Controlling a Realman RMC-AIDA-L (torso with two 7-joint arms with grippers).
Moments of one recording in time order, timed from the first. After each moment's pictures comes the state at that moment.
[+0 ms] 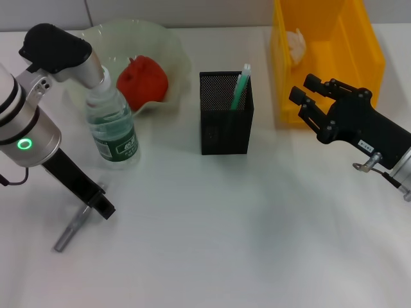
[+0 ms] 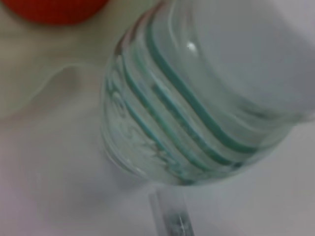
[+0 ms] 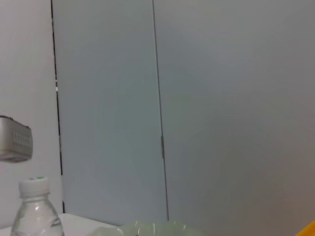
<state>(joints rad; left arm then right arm) -0.68 -2.07 1.30 1.12 2.71 1.67 -2.56 0.41 2.08 -1.21 -0.24 -0.92 -1.34 0.64</state>
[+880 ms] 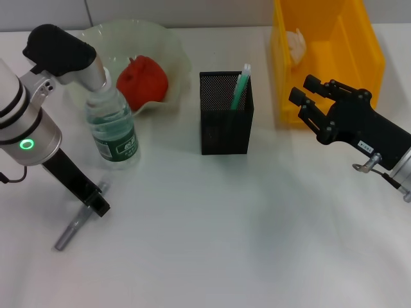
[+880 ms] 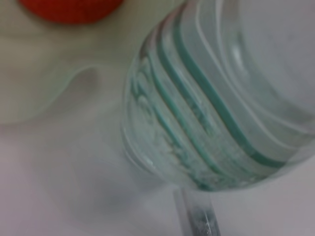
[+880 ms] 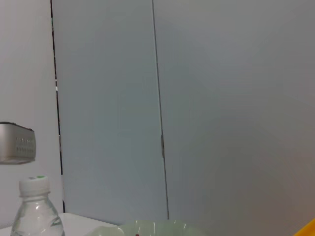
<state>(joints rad) -0.69 -2.07 1.33 1.09 2.75 1.63 -2.55 0.41 2.08 -1.21 -0.23 -0.92 -1.34 0.64</state>
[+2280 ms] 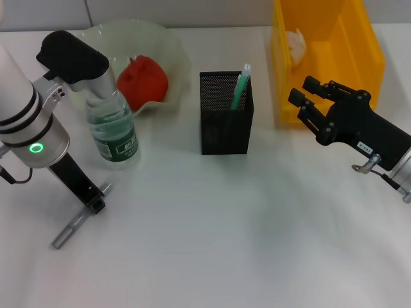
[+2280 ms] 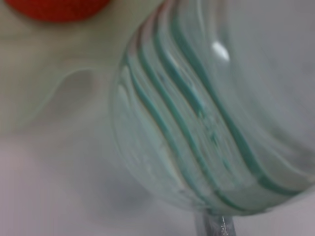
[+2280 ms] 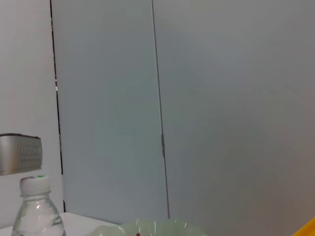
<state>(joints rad) -0.72 -2.08 1.38 1.03 2.77 1.58 -2.56 0.41 2.09 -1.21 -0.23 -0.92 -1.34 0.64</state>
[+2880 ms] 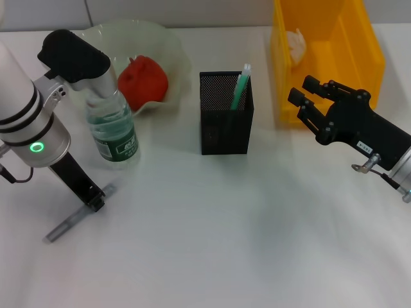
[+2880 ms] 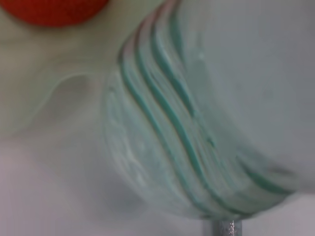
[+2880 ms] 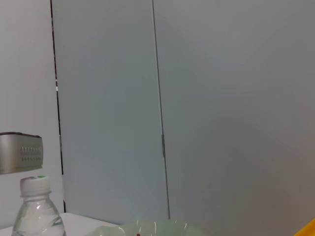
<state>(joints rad) -0.72 -2.08 1.38 1.04 2.76 1.59 -2.55 0.41 2.09 -1.21 -0.23 -0.92 -1.34 0.64</state>
